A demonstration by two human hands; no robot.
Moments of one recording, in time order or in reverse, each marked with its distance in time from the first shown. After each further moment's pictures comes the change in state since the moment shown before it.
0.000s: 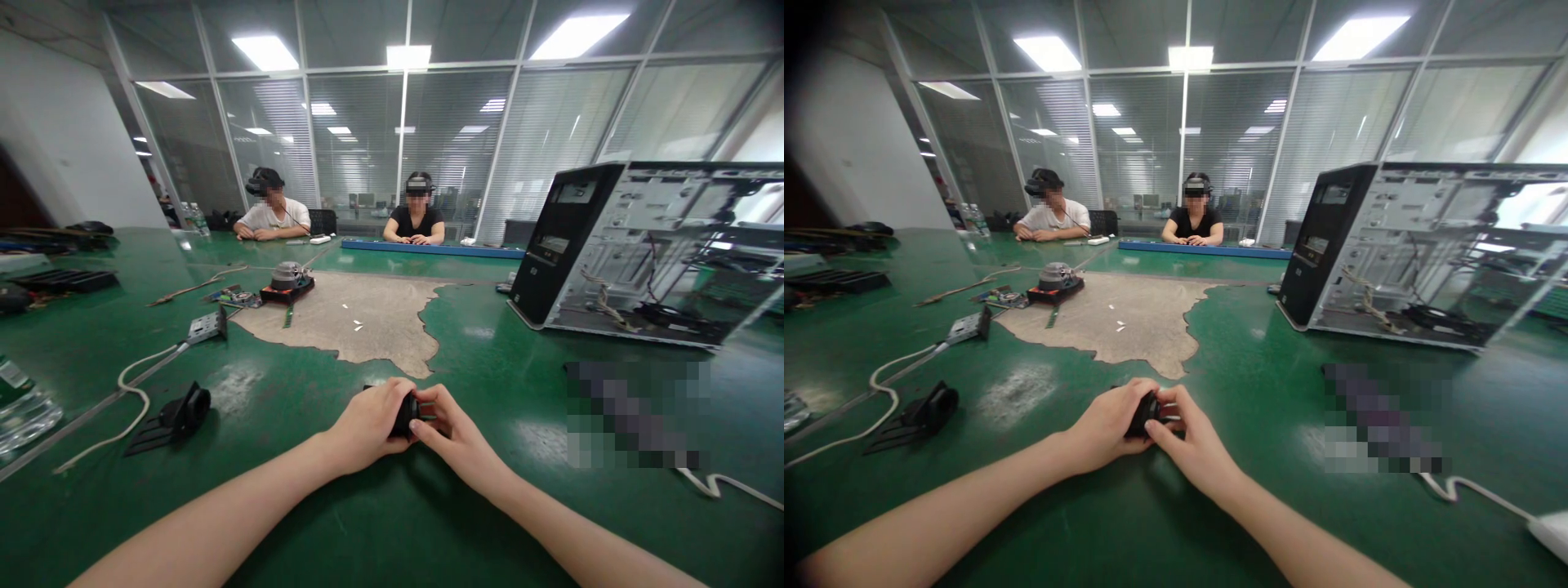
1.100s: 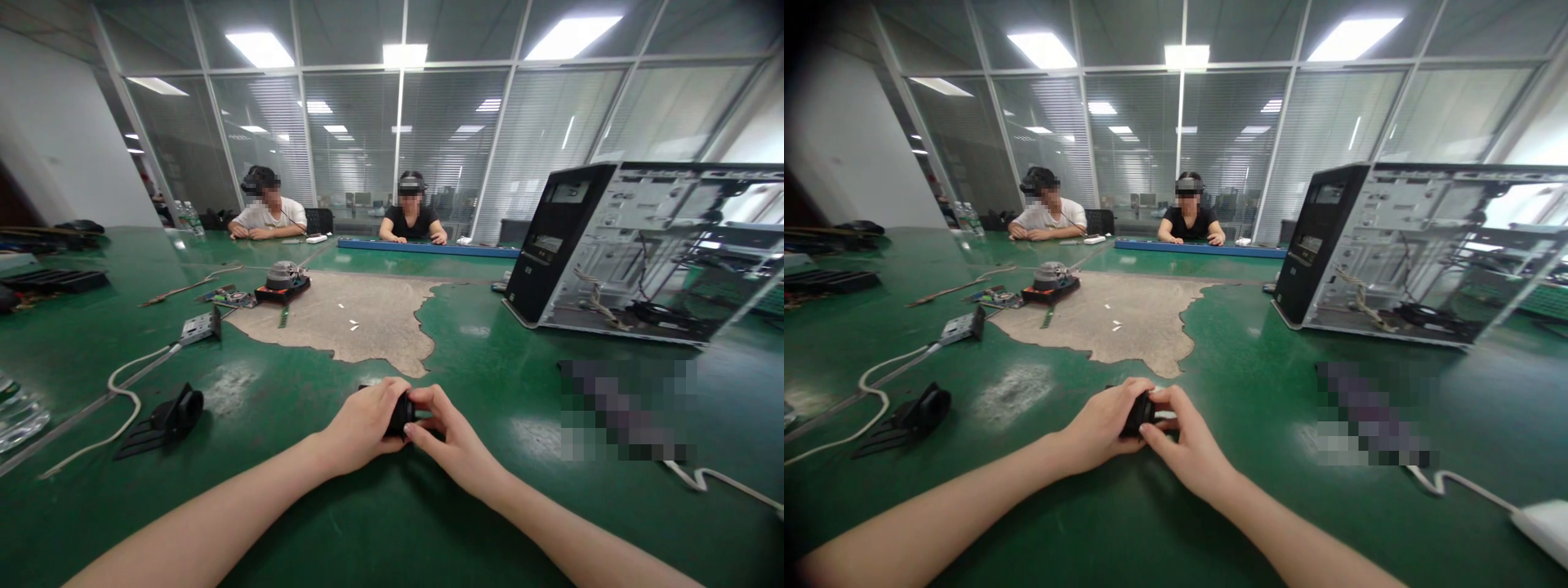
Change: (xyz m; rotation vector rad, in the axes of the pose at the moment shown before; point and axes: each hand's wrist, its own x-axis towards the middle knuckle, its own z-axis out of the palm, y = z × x) left_hand 0.000 0.000 0.000 0.000 -0.004 0.006; right_hand -0.002 0.000 0.000 -0.061 0.023 -0.077
